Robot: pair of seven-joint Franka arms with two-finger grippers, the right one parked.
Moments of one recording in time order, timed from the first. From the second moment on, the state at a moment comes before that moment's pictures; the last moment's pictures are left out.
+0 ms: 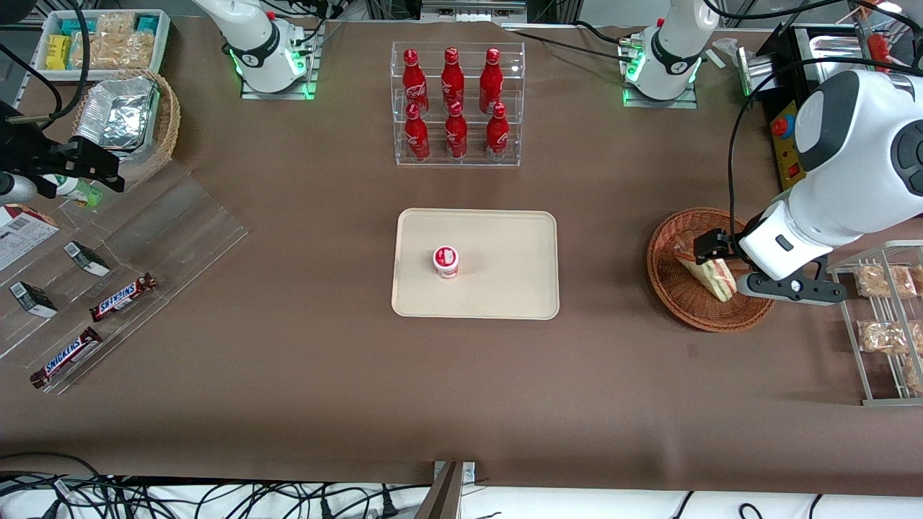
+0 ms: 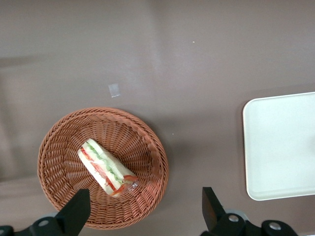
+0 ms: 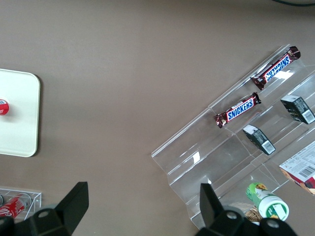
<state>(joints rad) 0.00 0.29 -0.16 -1.53 0.03 1.79 -0.04</state>
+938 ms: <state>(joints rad) 0.02 0.41 -0.10 -1.54 0.10 1.80 -0.58</state>
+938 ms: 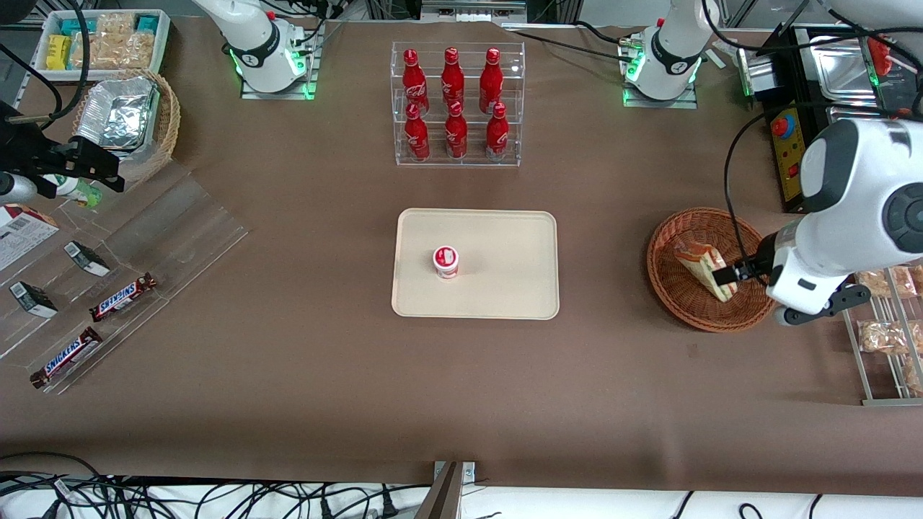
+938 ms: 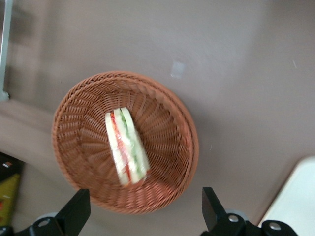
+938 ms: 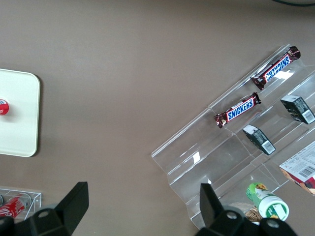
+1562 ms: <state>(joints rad) 0.04 0.48 -0.09 -1.78 0.25 2.11 -0.84</state>
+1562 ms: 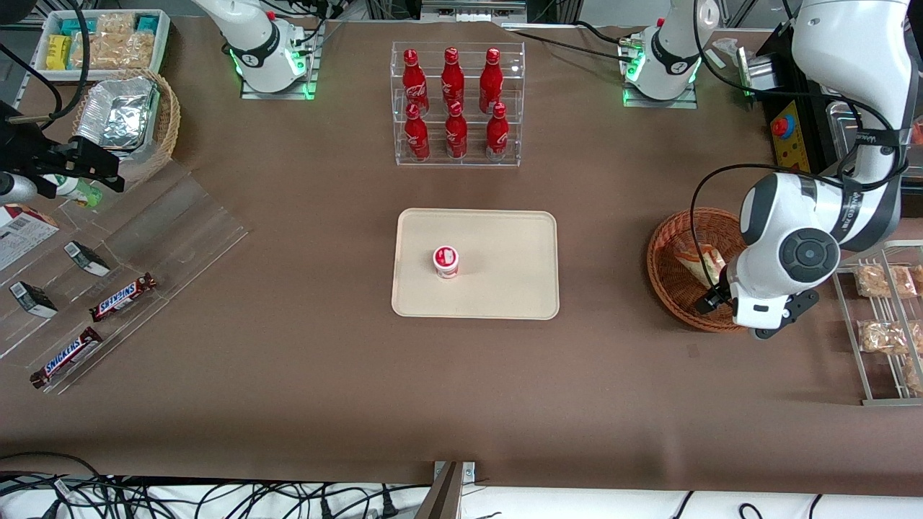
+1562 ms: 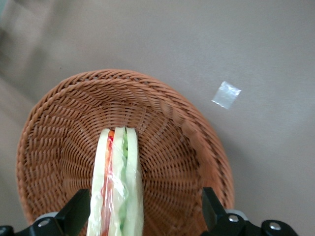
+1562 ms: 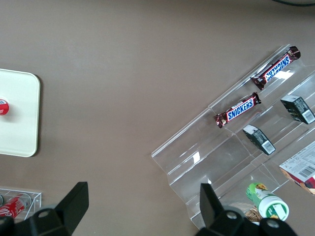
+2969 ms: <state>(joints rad) 0.03 0.44 -0.12 -1.96 0.37 2.11 -1.03</state>
